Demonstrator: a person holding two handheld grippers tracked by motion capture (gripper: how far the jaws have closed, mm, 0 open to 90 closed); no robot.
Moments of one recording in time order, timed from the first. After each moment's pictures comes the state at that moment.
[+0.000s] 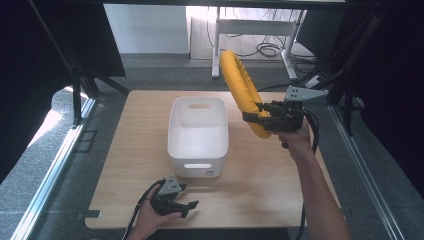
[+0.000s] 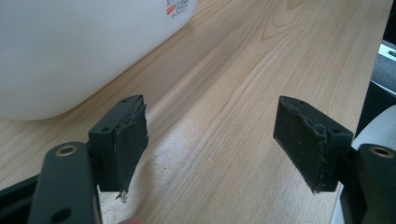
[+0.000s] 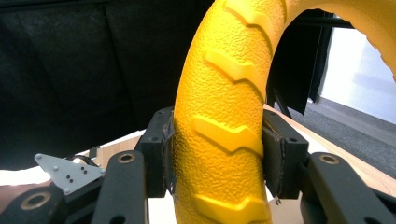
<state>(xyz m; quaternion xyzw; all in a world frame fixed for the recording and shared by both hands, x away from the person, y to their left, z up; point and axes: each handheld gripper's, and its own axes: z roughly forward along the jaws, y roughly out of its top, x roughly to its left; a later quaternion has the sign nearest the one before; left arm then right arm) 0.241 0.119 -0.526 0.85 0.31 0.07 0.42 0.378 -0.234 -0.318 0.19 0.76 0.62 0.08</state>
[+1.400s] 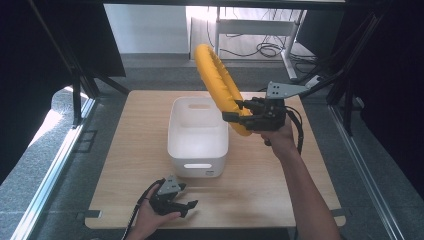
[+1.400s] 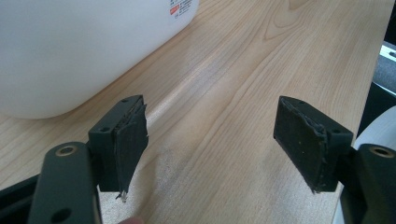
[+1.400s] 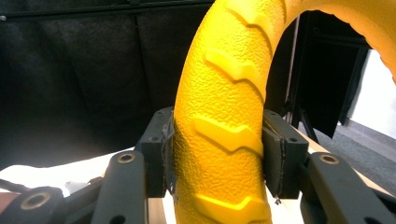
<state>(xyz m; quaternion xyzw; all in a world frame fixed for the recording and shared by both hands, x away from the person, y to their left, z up) 0.242 0.121 -0.526 0.85 0.31 0.08 0.42 0.369 -0.185 -0.300 0.13 0.76 0.64 0.06</state>
